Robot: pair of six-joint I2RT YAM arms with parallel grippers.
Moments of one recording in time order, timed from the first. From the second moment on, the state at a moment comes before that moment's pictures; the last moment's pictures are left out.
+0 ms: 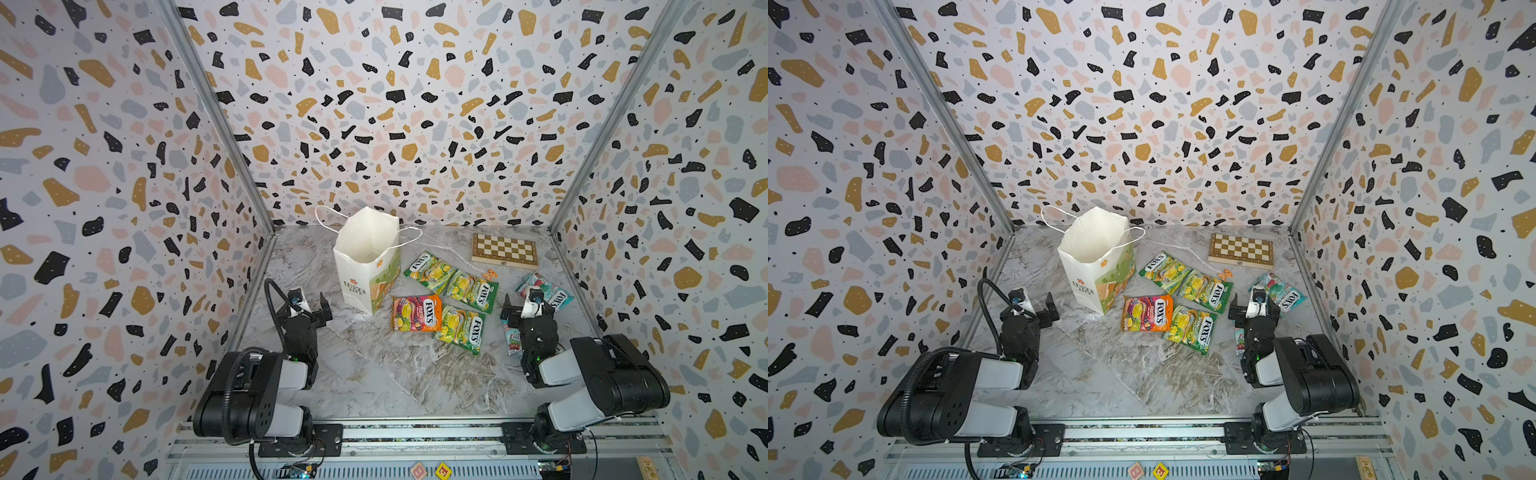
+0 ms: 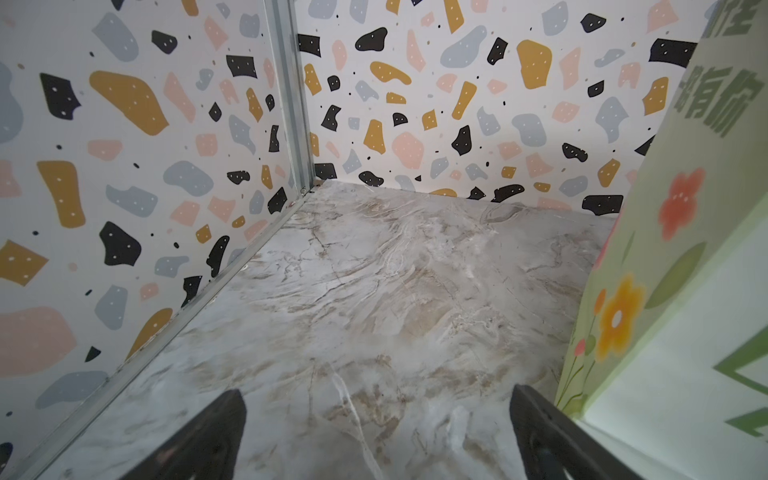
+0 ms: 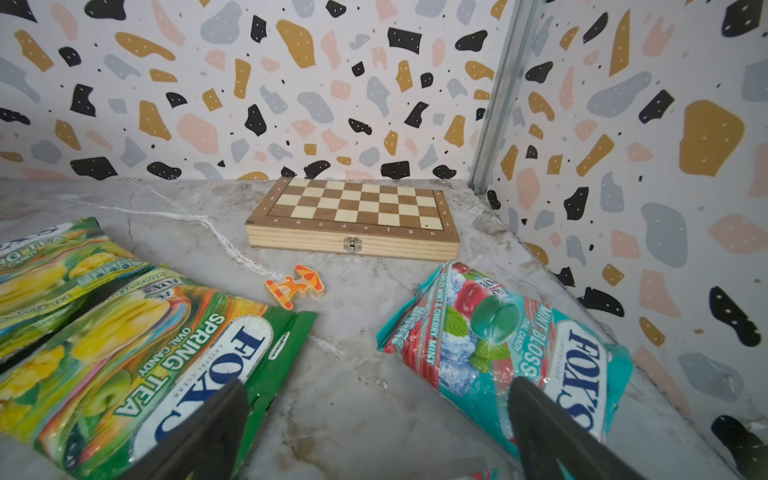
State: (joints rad) left arm -0.04 1.42 0.15 1.12 -0.28 -0.05; right arm 0.12 1.52 0.14 1.25 0.25 -0.04
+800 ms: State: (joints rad) left arm -0.04 1.42 0.15 1.11 -0.32 -0.03; right arm 0.12 1.52 0.15 1.25 0.24 -0.04
